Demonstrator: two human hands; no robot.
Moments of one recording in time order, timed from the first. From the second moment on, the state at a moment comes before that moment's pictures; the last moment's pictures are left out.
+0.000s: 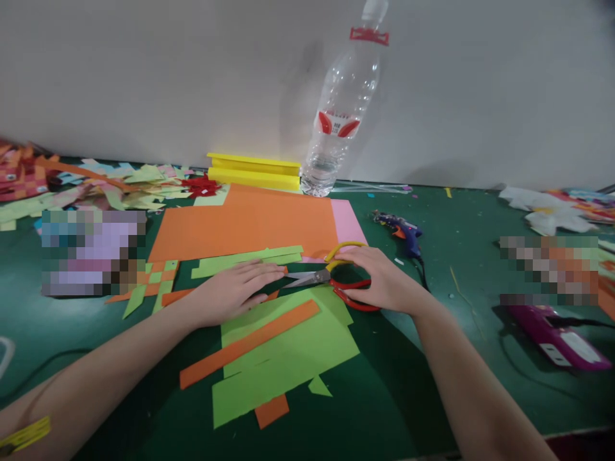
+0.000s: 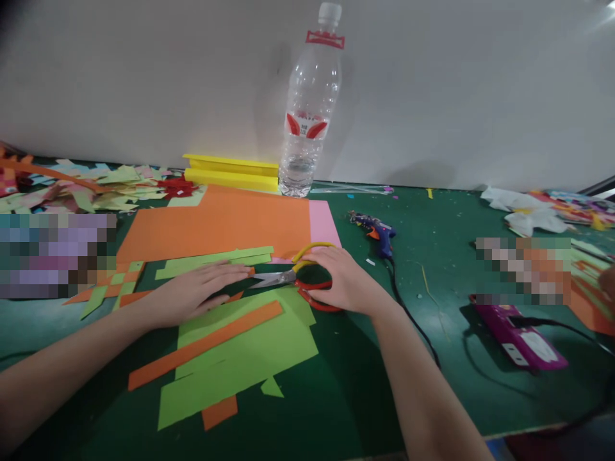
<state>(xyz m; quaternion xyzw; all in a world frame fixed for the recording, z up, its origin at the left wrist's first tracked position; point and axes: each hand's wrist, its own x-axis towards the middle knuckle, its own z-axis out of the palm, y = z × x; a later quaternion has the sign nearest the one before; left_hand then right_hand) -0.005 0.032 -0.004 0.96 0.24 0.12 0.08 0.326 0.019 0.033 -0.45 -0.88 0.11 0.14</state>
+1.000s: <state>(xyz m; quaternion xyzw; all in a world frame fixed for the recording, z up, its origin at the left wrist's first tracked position) -0.003 0.037 -0.009 0.96 0.27 0.07 0.05 0.328 0.021 0.030 -0.44 -0.88 0.08 0.15</state>
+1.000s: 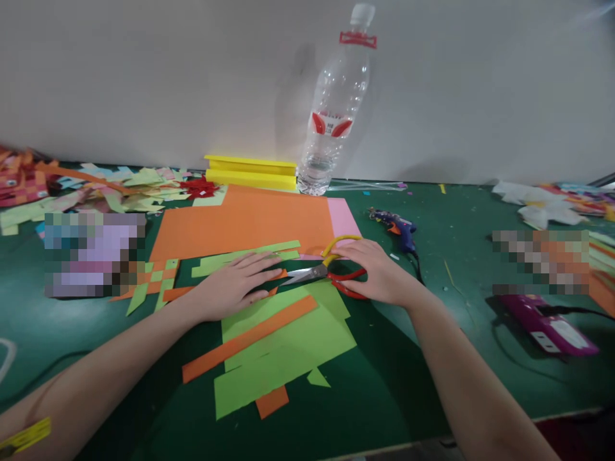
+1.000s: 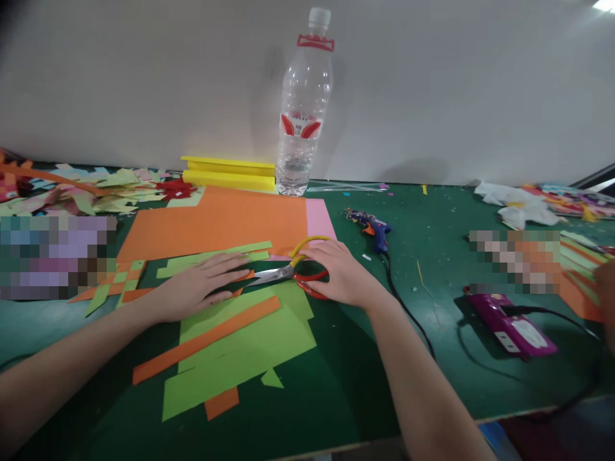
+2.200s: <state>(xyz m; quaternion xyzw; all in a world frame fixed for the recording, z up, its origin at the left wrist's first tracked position) -0.003 0.037 -0.006 0.96 0.26 0.07 0.04 0.324 0.022 0.028 -0.45 -0.88 0.11 0.12</state>
